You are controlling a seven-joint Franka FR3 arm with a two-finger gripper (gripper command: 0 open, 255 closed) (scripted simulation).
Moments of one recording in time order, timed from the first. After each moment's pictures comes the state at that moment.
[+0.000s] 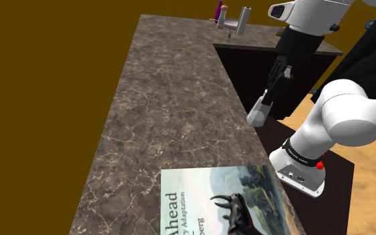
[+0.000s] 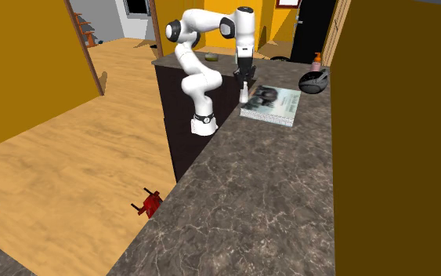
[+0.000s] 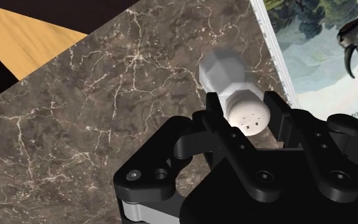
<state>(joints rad) 0.26 -1.08 0.28 -2.64 0.32 1.60 0.06</state>
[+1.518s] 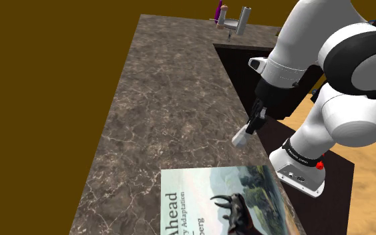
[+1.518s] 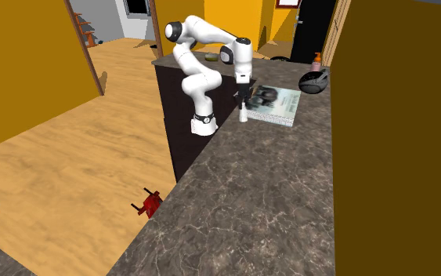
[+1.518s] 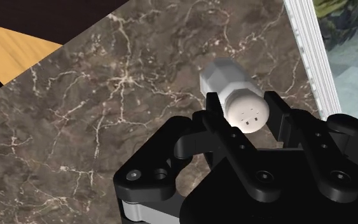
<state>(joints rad) 0.32 -1.09 0.38 -2.95 0.43 1.89 0.03</state>
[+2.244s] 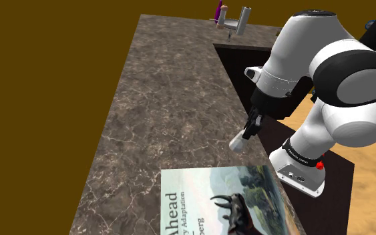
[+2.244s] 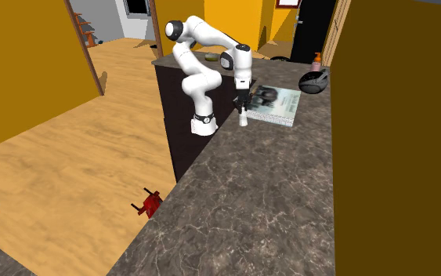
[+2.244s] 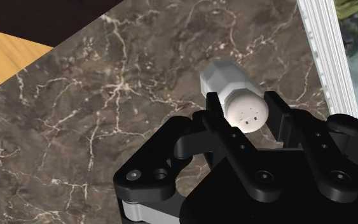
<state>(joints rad) 0.33 -1.05 0.41 -3.00 0.47 1.98 0.02</state>
